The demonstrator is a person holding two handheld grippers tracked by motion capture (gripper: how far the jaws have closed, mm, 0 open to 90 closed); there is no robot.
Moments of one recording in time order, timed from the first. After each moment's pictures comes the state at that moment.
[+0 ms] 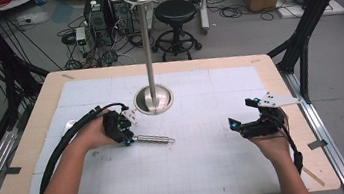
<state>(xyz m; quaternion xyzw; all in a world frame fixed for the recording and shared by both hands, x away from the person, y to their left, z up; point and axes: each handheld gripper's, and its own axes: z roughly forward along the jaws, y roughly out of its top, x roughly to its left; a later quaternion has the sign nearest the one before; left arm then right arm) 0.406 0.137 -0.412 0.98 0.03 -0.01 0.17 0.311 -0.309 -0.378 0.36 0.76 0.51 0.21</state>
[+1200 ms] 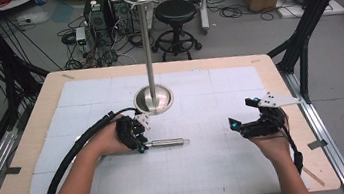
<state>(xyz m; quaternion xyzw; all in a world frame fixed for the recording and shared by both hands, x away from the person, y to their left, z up) 0.387 0.100 -0.414 0.98 0.02 -0.02 0.20 0.311 -0.310 -0.378 0.35 0.76 0.51 0.21</state>
